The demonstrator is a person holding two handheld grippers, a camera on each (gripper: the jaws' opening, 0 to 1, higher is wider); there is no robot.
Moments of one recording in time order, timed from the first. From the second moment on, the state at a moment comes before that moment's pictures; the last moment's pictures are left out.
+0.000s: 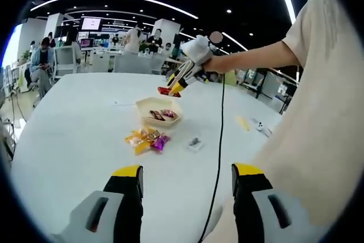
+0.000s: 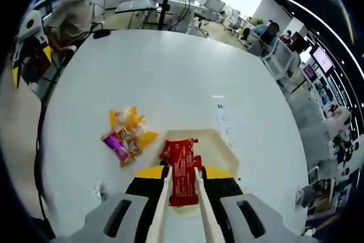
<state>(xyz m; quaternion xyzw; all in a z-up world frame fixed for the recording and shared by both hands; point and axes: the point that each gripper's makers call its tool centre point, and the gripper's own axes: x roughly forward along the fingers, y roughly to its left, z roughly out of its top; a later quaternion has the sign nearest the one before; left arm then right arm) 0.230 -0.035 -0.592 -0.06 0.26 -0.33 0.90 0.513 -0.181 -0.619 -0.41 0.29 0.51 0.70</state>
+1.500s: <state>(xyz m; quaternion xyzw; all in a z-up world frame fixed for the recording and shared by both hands) 0.246 -0.034 -0.594 -0.07 0.27 -0.32 0.91 0.531 -0.185 -0.628 -0.41 0.29 0.51 0.70</state>
